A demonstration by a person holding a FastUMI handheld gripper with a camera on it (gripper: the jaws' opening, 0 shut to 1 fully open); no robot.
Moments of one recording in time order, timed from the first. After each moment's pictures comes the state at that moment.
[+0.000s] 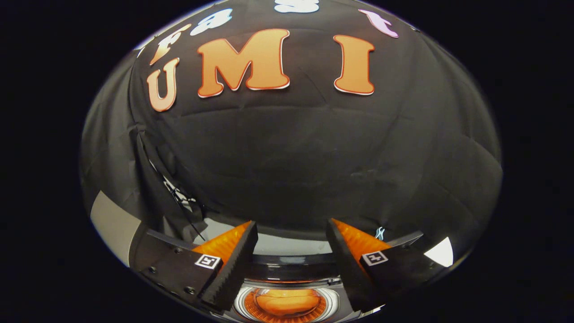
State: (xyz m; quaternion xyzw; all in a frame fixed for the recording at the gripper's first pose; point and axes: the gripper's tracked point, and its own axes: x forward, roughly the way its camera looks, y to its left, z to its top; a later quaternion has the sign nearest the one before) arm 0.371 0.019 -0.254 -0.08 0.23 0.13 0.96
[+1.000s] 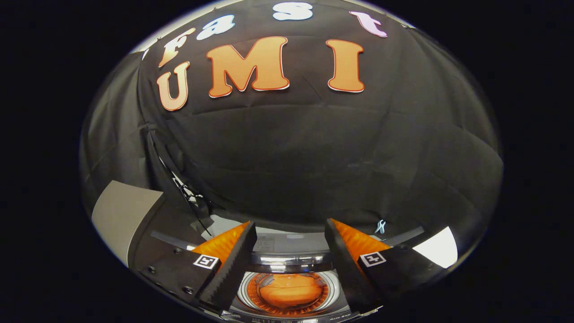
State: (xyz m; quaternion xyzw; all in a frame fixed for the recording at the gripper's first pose) arm 0.276 -0.012 -0.268 -0.06 0.24 0.14 0.96
